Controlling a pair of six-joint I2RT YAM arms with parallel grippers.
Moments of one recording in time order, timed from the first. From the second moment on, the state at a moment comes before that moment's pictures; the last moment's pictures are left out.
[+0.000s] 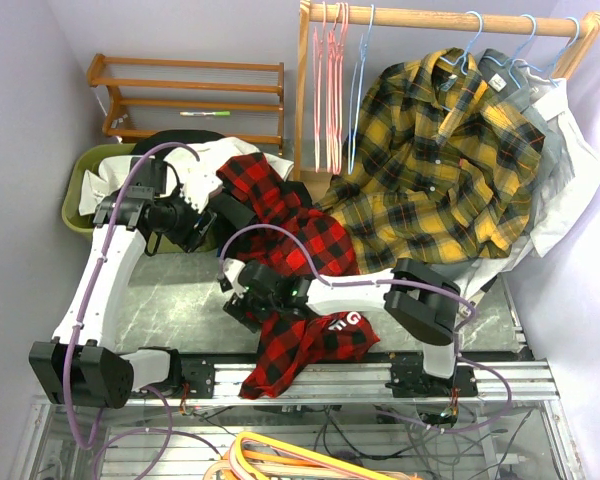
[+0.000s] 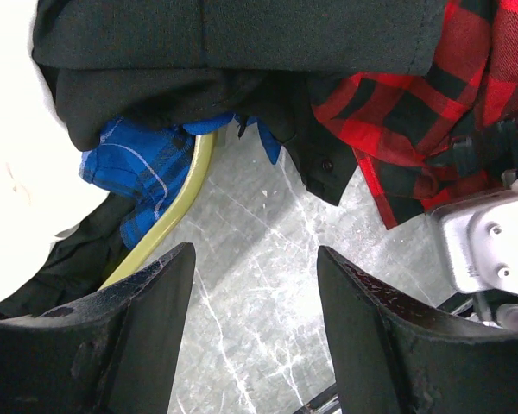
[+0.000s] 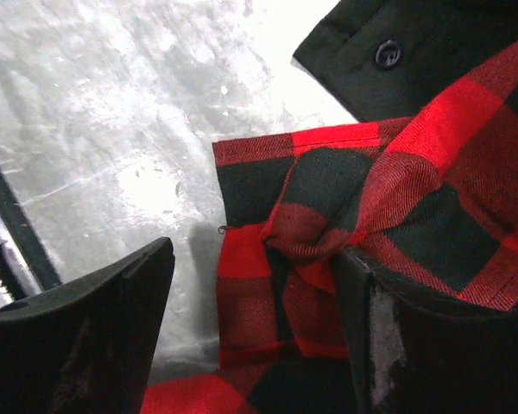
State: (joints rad) left arm -0.09 1.22 1.26 -0.98 0.34 0.59; right arm 1.19 1.90 1.16 -0.02 0.02 0.06
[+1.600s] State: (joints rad) left arm -0.40 1.45 1.39 -1.22 0.74 1.44; right arm 0.76 1.19 0.65 0.31 -0.84 0.26
